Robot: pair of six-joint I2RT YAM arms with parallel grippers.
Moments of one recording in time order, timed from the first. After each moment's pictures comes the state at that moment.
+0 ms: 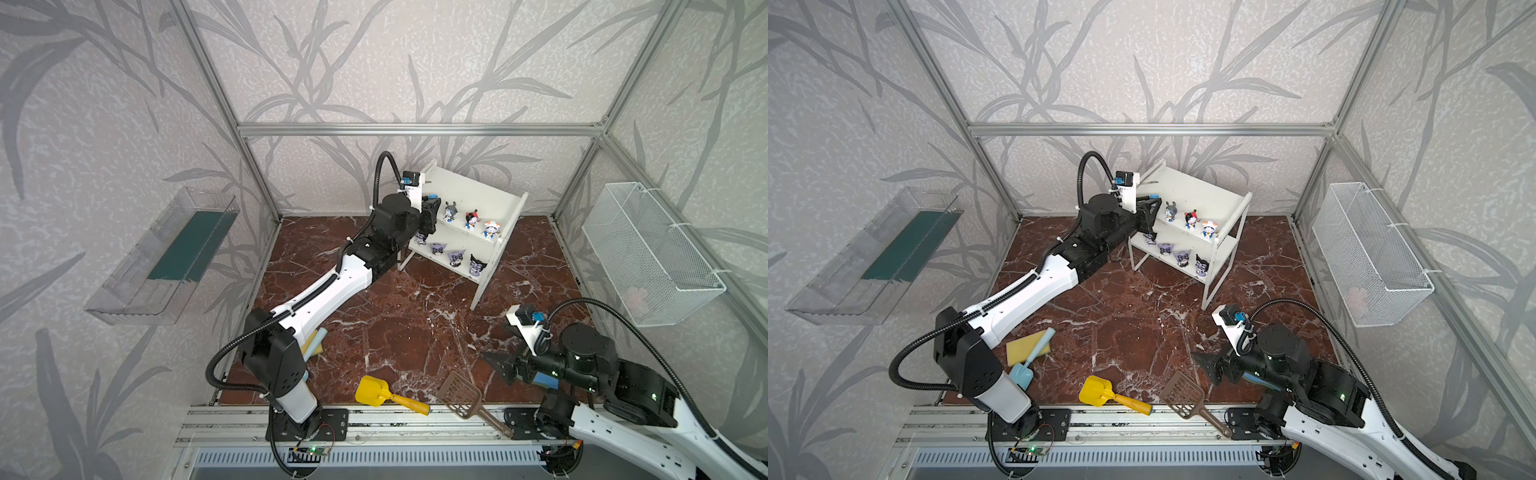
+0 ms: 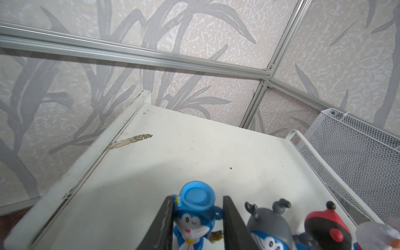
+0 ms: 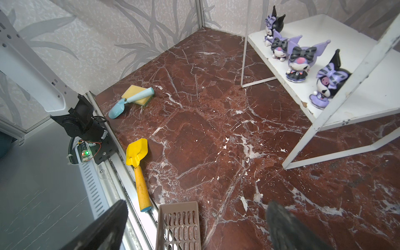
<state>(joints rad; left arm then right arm) -0.64 1.66 1.54 0.04 -0.07 -0.26 0.93 0.43 0.79 -0.82 -0.02 0.21</state>
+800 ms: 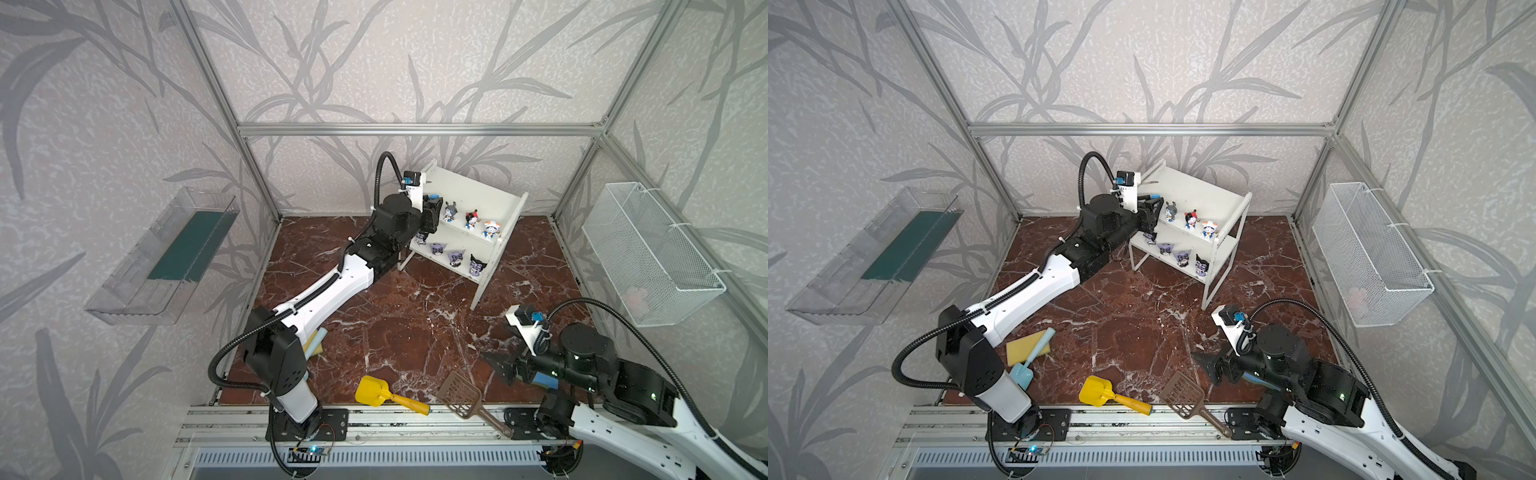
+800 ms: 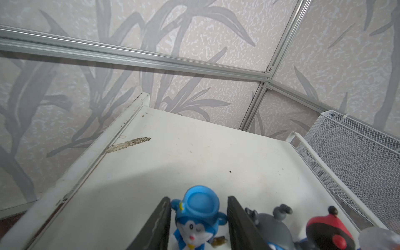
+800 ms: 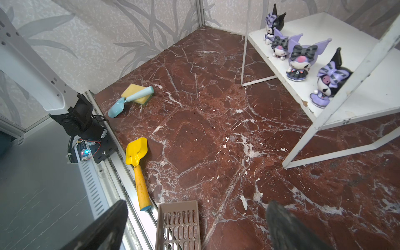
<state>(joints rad) -0.65 1.66 1.54 0.06 -0.07 -0.26 0.93 0.44 0.79 -0.82 -0.02 0.21</state>
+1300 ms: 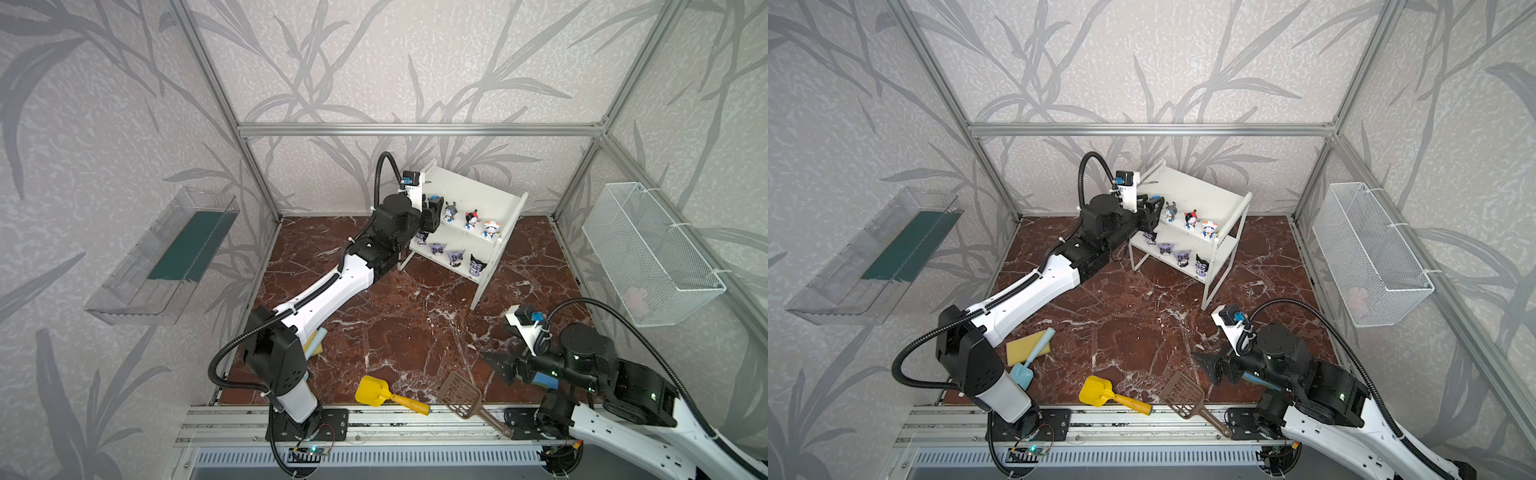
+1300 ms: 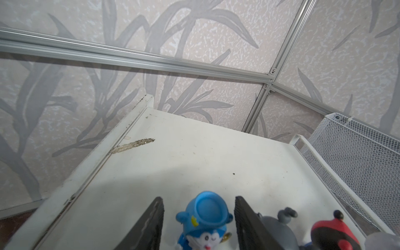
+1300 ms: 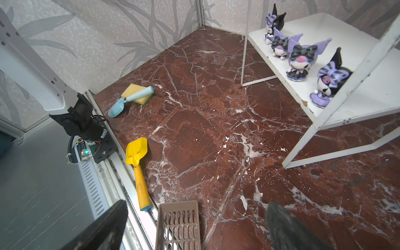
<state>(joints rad) -0.65 1.66 1.54 0.06 -0.09 -0.26 0.93 0.44 0.79 -0.82 -0.02 0.21</state>
